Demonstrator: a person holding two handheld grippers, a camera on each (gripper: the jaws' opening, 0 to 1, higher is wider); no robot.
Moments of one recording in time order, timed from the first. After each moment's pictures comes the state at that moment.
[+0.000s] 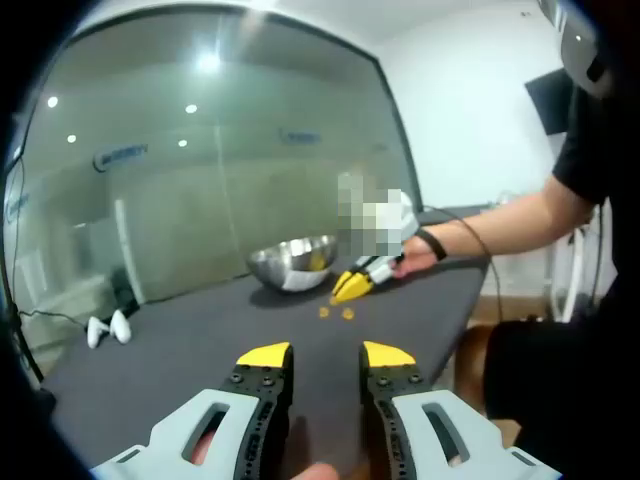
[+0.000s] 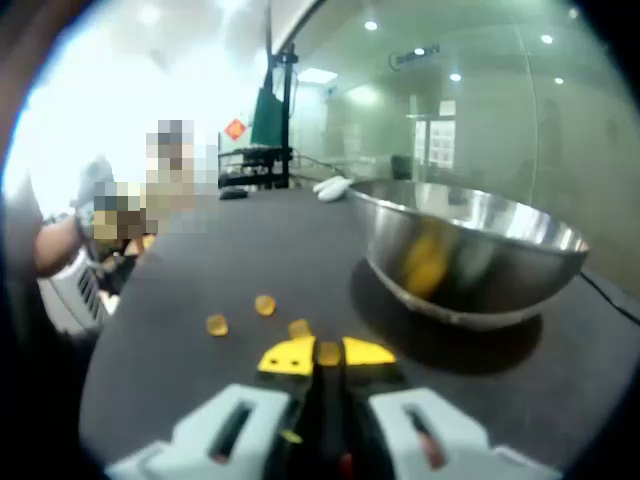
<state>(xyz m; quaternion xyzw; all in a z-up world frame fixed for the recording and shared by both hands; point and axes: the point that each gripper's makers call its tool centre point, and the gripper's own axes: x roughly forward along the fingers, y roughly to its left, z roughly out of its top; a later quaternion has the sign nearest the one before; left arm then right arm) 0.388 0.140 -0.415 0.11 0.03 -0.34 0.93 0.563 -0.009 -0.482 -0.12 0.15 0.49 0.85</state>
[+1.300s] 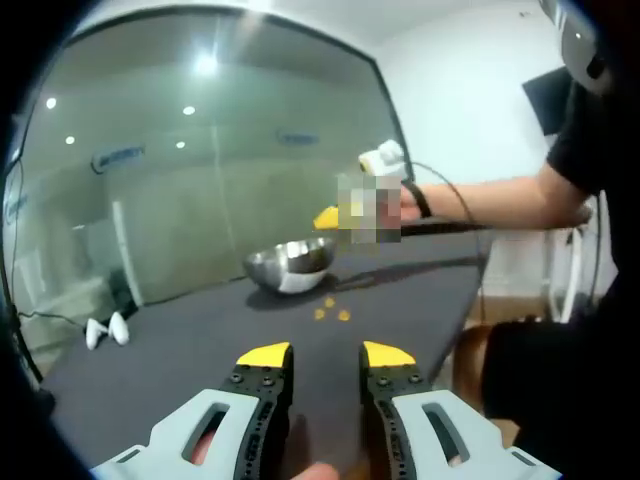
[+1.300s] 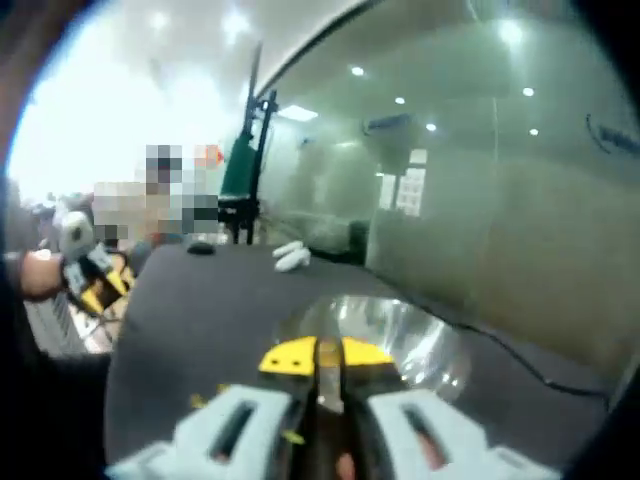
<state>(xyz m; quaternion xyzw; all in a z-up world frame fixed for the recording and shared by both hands) 0.383 0.139 -0.414 0.11 0.02 -0.34 0.93 0.609 -0.037 -0.342 -0.11 0.05 0.43 0.90</state>
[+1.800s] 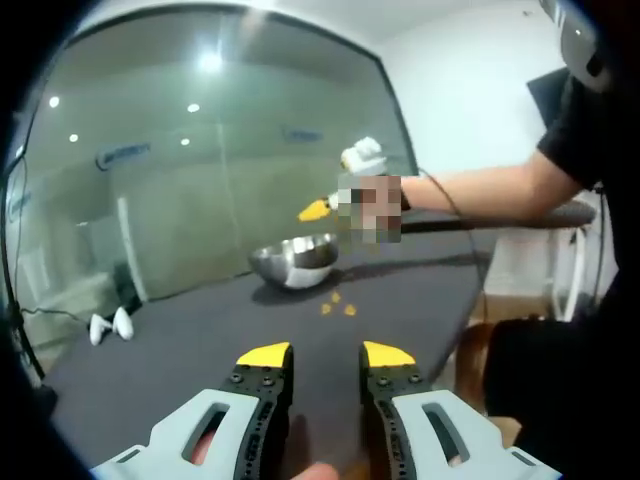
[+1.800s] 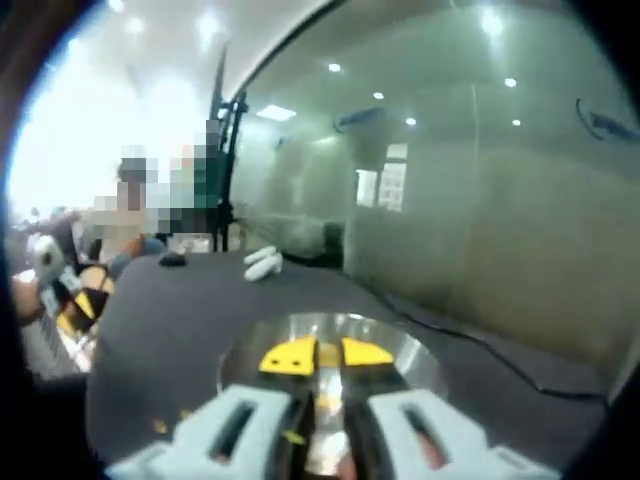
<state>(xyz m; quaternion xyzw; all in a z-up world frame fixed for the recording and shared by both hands) 0.386 0.145 -0.417 0.11 0.03 -0.33 0.94 0.660 -0.034 -0.344 -0.10 0.06 0.40 0.91</state>
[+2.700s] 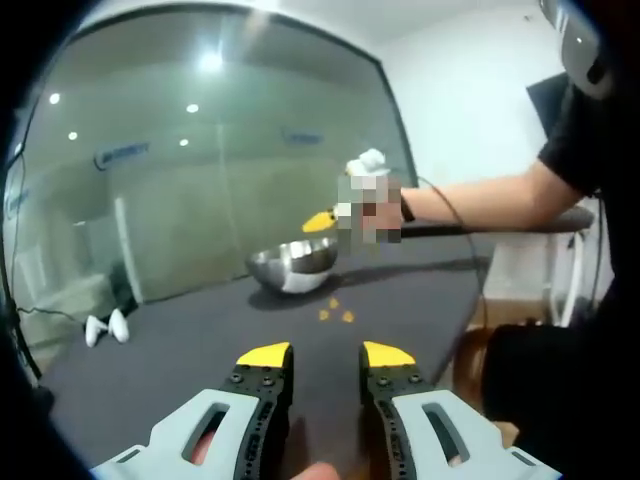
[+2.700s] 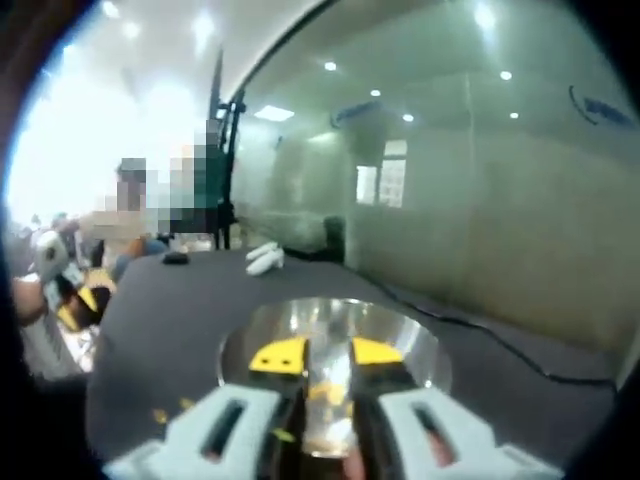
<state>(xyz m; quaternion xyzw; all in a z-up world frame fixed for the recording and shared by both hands) 0.389 0.139 -0.413 0.11 0.03 -0.34 0.93 0.645 -0.041 -0.358 -0.09 0.07 0.40 0.91</state>
